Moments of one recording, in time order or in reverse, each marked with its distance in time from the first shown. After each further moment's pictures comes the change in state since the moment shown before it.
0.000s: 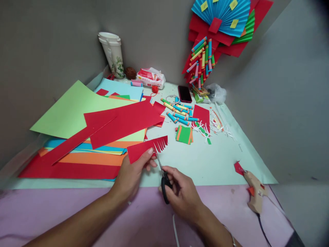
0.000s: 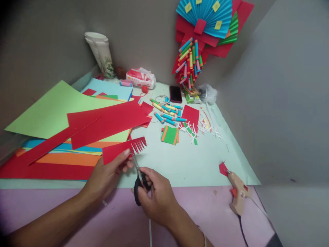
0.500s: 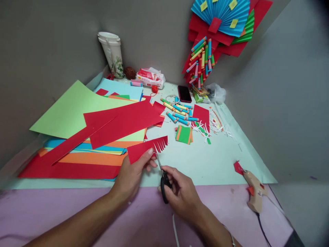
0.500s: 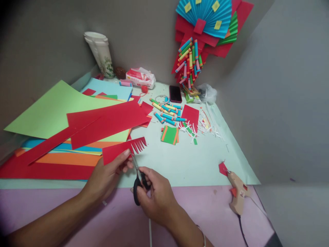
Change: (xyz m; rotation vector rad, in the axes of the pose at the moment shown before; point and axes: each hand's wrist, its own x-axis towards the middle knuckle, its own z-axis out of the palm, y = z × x) left_hand 0.000 0.000 0.002 -0.023 -0.010 -0.002; right_hand 0.002 -0.005 -0.002 -0.078 0.001 -0.044
